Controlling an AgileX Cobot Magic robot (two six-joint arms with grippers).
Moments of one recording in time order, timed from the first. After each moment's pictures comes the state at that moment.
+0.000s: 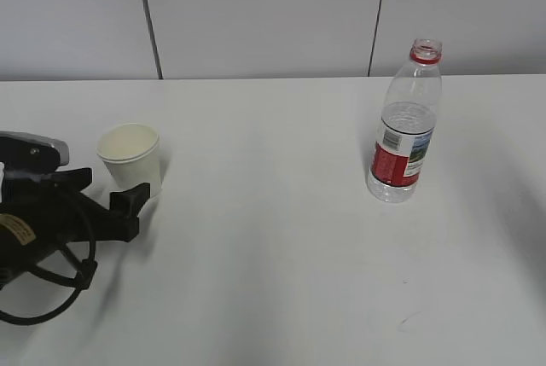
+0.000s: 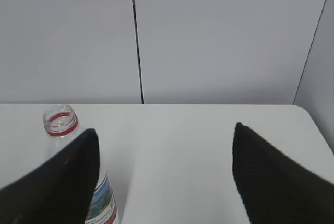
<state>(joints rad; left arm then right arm) -0.25 1.97 -0.41 0.14 -1.14 -0.04 -0.02 0.85 -0.57 0.17 -0.03 -0.18</state>
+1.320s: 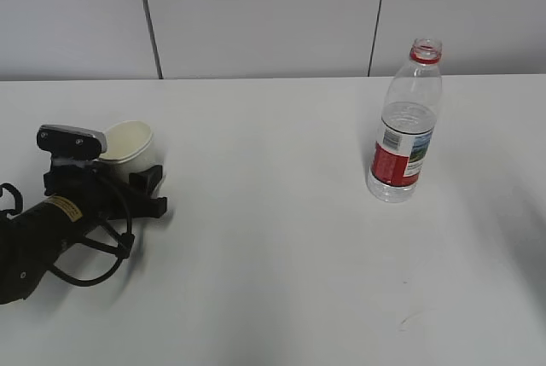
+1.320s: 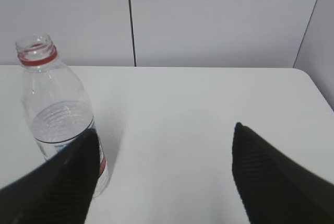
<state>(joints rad) -0.25 2.20 -0.67 0.11 -1.14 -0.04 -0.02 0.91 -0.37 0.12 -0.23 -0.14</state>
